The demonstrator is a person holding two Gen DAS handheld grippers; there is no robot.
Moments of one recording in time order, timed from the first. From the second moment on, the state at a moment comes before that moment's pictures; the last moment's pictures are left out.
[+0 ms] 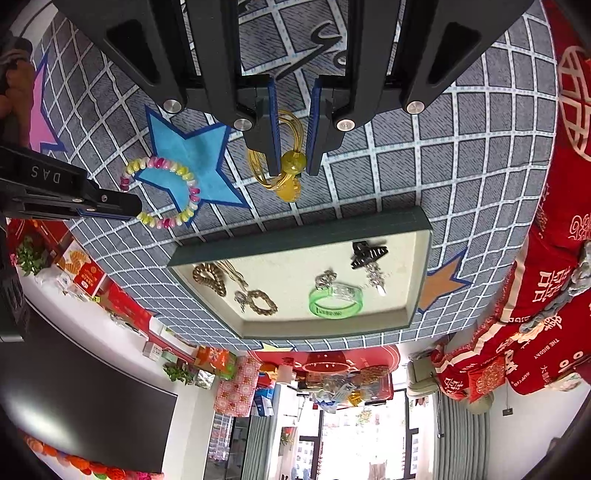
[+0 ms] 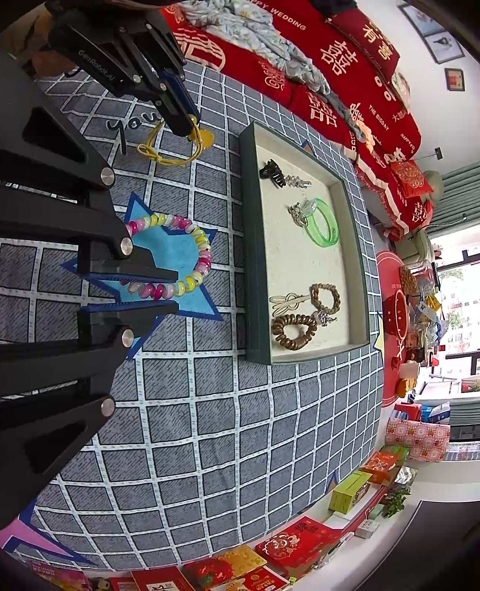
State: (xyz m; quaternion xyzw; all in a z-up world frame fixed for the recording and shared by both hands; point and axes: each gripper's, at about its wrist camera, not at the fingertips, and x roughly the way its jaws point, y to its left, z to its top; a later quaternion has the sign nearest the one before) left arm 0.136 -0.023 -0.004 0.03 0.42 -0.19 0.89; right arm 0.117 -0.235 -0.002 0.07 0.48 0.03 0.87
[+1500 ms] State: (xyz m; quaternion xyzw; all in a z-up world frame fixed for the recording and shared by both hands) left arm 0.151 -0.019 -0.003 0.03 0.42 -0.18 0.89; right arm 0.128 -0.212 -0.049 -0.03 0.52 0.02 0.85
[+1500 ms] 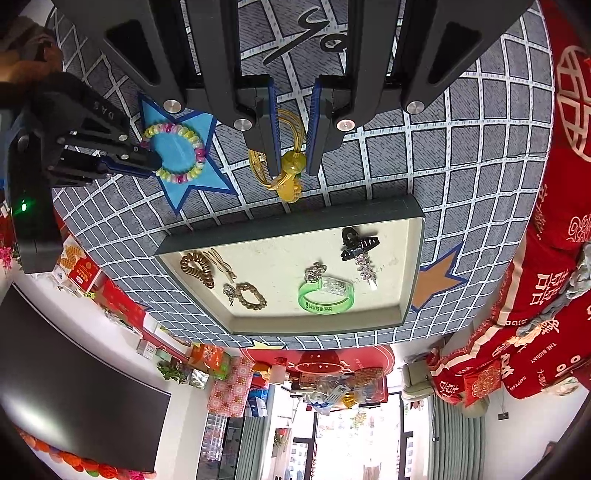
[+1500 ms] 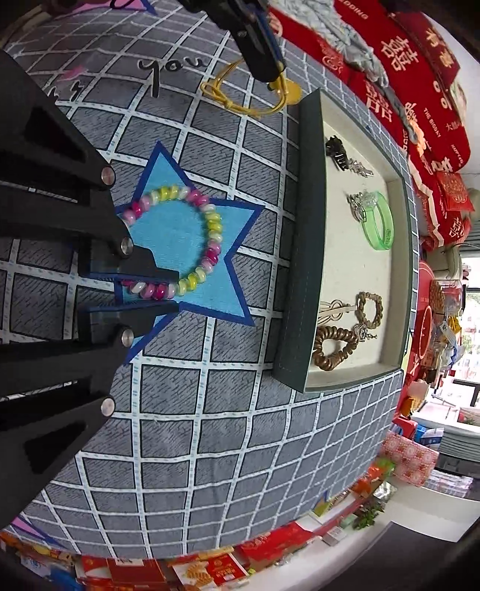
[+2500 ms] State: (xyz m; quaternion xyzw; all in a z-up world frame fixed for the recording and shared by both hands) left arm 0.215 -0.017 0.026 0.02 0.40 -0.15 0.90; right arm 0.192 -0.240 0.033 0.06 0.44 0.03 0.89
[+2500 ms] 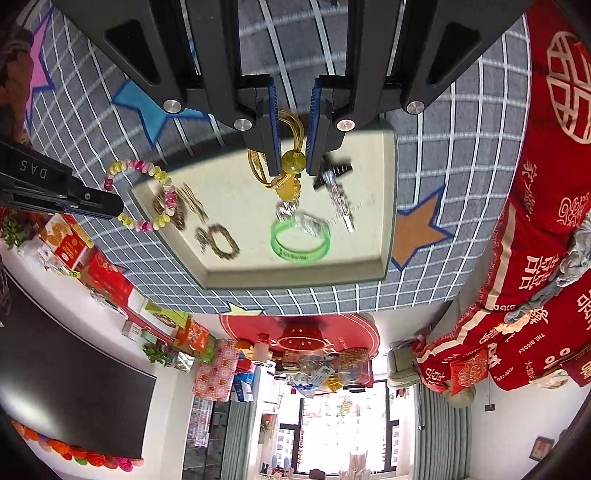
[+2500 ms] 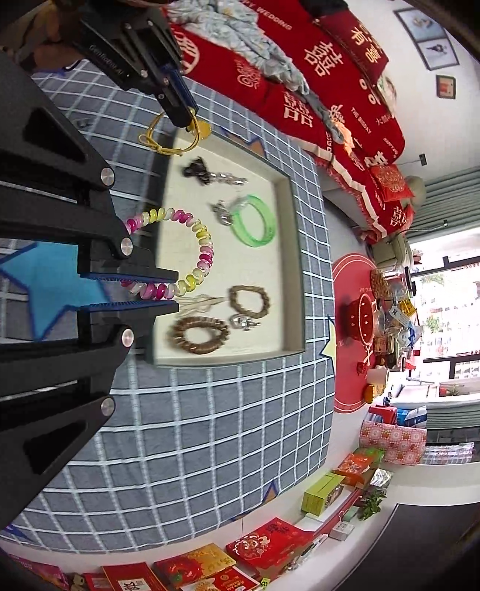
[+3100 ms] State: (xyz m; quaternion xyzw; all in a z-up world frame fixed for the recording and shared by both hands) left arm 0.290 -0.058 -0.016 0.07 0.43 -0.13 0.89; right arm 0.282 -0.235 -0.015 0.07 0.47 0.02 0.88
